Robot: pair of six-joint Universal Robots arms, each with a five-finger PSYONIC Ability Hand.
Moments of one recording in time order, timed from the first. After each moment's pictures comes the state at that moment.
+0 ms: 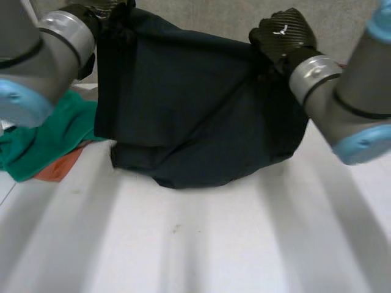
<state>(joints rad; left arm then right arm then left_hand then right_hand) 4.29 -2.14 -0.61 2.93 -1.50 3.35 2.03 -1.07 0.96 -0.05 1.45 2.58 1.17 1.20 1.19 1.19 0.98 1.13 1.17 1.19 1.20 0.99</state>
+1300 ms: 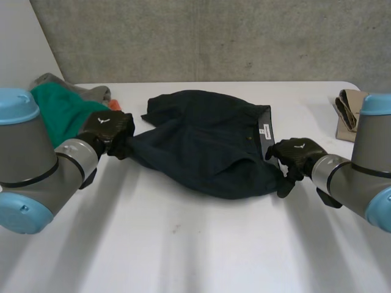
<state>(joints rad) 4.37 -1.95 -1.51 3.21 -1.44 3.33 1.86 -1.05 1.42 0.16 1.36 2.81 1.17 1.20 1.19 1.20 0.98 0.43 0.42 0.43 0.40 0.21</state>
